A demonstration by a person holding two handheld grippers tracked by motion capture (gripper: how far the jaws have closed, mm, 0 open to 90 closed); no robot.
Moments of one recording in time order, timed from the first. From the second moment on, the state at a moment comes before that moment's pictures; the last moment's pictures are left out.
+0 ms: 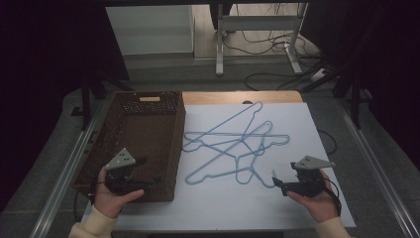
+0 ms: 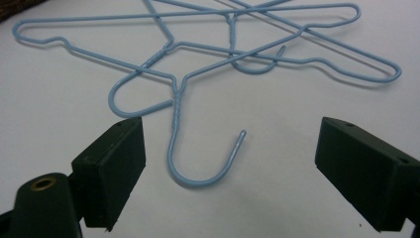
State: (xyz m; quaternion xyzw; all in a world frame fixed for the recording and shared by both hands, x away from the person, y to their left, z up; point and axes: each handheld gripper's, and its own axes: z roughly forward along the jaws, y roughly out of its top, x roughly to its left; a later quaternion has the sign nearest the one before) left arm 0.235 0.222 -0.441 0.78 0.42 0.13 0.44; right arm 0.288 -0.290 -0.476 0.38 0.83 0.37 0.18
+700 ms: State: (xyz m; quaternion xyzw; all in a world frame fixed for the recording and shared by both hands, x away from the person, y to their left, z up) left arm 0.229 0.229 -0.437 0.78 0.42 0.13 0.45; right arm 0.285 -0.282 -0.472 0.39 0.83 0.35 0.19
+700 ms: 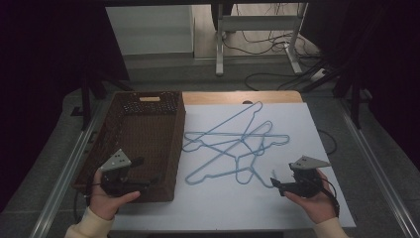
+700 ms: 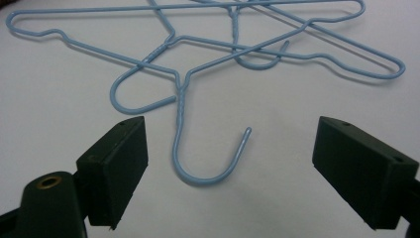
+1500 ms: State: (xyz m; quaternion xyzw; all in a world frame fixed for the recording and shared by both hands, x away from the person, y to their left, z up) left arm 0.230 0.222 -0.437 0.78 0.41 0.13 0.45; right arm 0.285 -0.278 -0.470 0.40 0.83 0.34 0.18
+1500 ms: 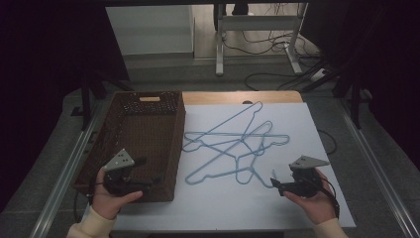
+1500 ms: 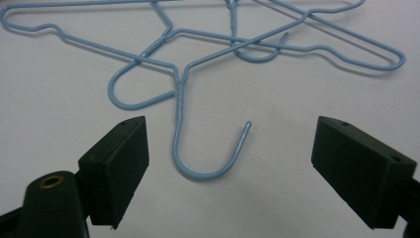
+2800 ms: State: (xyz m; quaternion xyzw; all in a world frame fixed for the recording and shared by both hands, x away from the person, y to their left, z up) left arm 0.231 0.218 -0.437 0.79 0.40 0.13 0.44; right arm 0.331 -0.220 -0.480 0.38 0.89 0.23 0.14
